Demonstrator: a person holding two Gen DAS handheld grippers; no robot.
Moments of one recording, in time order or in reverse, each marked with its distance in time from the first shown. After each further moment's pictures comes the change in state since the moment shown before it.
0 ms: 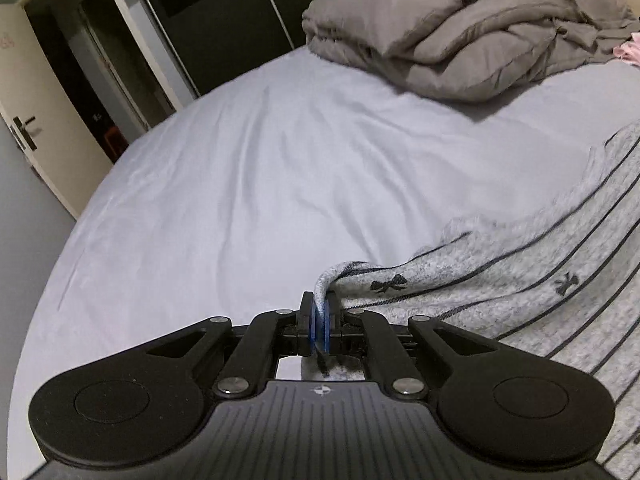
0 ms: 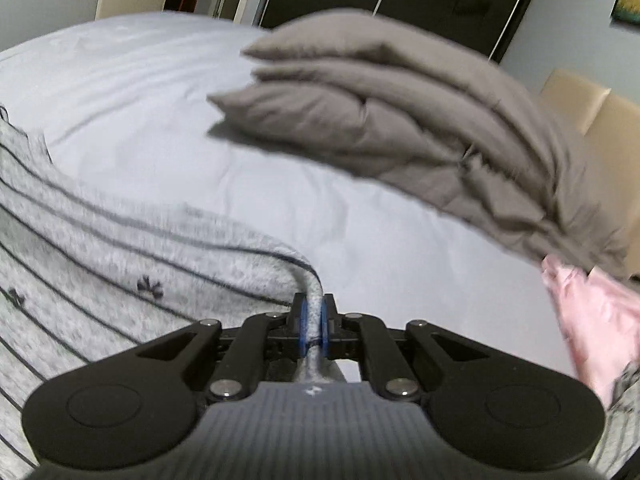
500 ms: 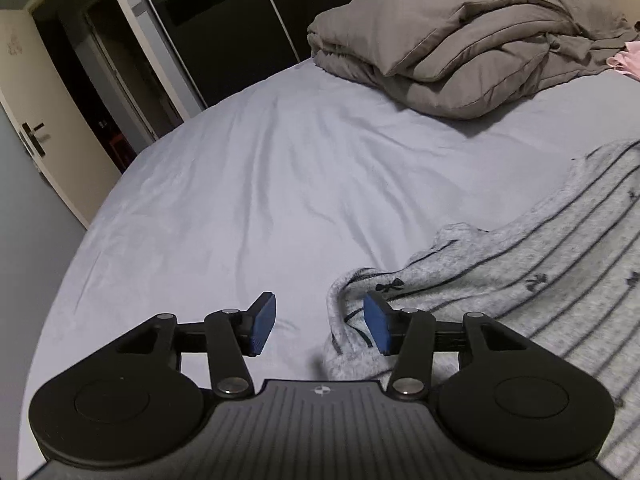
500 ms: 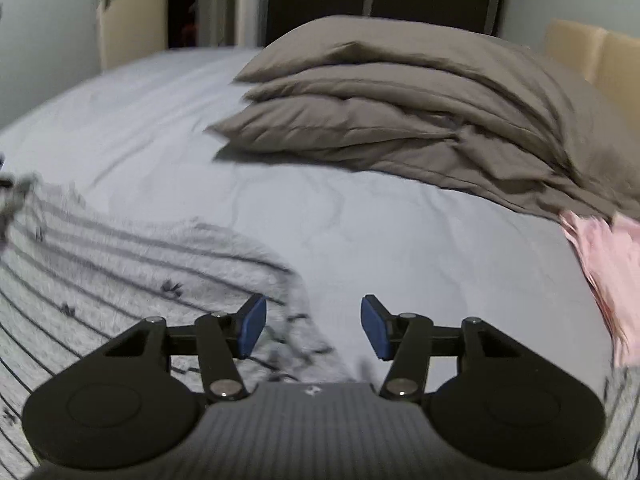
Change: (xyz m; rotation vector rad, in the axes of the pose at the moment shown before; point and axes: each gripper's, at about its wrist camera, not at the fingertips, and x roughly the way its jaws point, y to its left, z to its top) left arm -0.049 0.006 0.004 0.004 -0.035 0.009; right arm -0.045 -0.058 -0.021 0.225 -0.053 0.149
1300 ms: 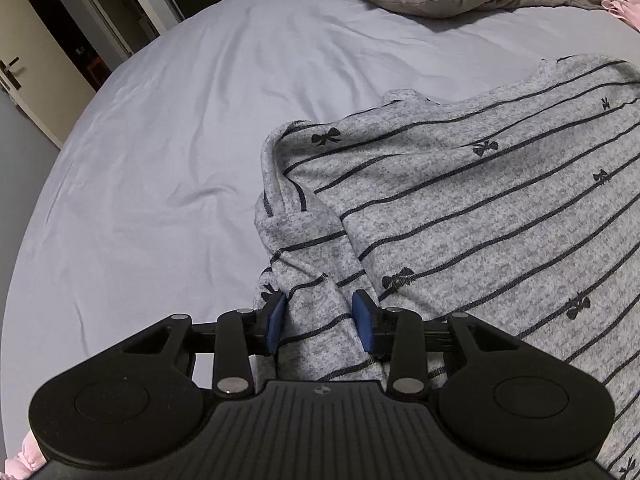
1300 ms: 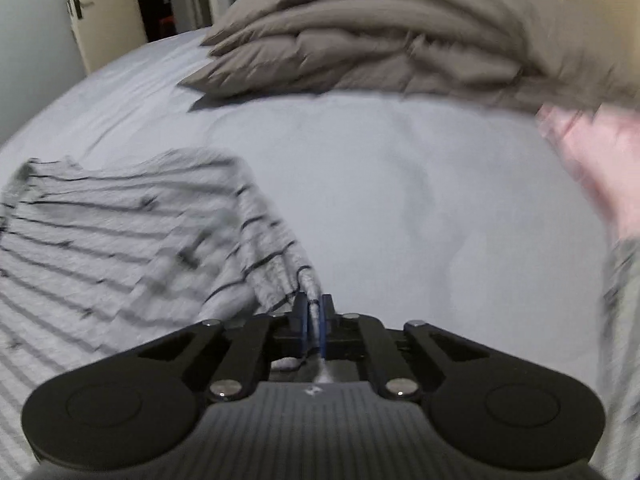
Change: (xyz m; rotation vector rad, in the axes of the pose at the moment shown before) left arm 0.009 -0.031 -0.040 -0.026 0.276 -0.069; right arm -0.019 -0.031 -0.062 0.071 0.092 0.003
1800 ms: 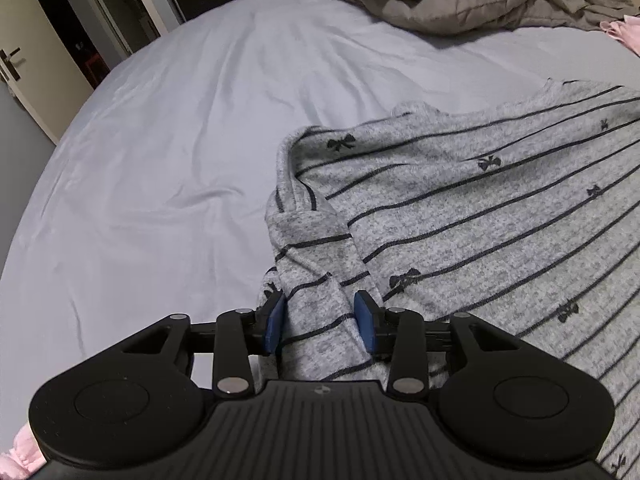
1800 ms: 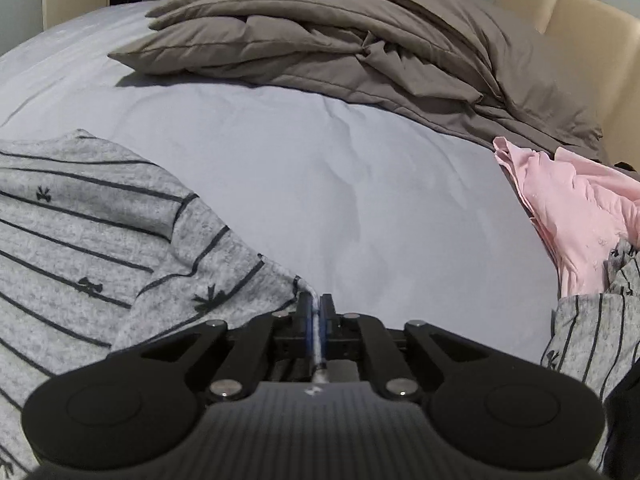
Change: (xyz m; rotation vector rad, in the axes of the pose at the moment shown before) left arm -0.010 0.009 -0.005 -0.036 -0.035 -0.031; right arm 0.038 -0.020 0.014 -0.083 0.043 -0.163
